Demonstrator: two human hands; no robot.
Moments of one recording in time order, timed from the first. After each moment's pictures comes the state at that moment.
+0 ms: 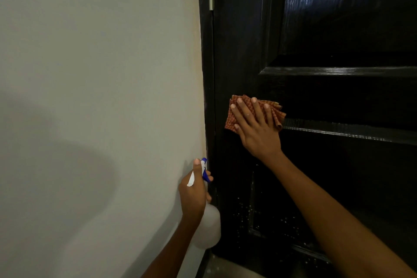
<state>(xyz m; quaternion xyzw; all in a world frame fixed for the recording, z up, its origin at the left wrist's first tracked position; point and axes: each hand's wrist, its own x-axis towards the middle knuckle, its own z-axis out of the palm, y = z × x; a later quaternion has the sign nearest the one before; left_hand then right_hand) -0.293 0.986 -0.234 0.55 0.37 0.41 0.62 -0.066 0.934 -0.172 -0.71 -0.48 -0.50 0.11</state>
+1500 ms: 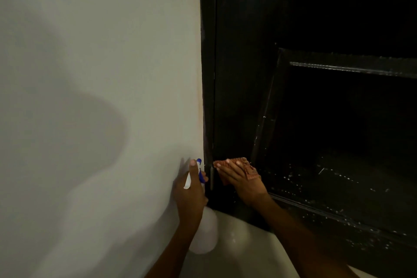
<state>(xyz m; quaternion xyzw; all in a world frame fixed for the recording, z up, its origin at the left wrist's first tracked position) -0.295 0.972 -0.377 0.51 0.49 0.41 0.57 -0.086 0.922 -0.491 -0.75 -0.63 -0.18 -0.06</state>
